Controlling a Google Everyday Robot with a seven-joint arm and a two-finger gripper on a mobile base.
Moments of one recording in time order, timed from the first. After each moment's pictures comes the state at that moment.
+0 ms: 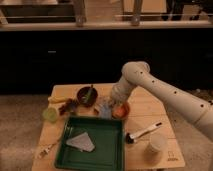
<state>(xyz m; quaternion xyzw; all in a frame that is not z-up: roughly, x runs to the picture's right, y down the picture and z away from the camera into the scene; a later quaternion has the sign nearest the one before) 0.031 0.092 0.749 -0.17 -0.38 -0.50 0.76</state>
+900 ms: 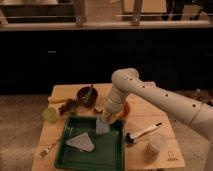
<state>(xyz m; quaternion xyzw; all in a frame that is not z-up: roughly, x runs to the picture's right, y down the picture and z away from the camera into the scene) 0.010 0.159 0.728 -0.23 -0.42 -0.55 0.69</state>
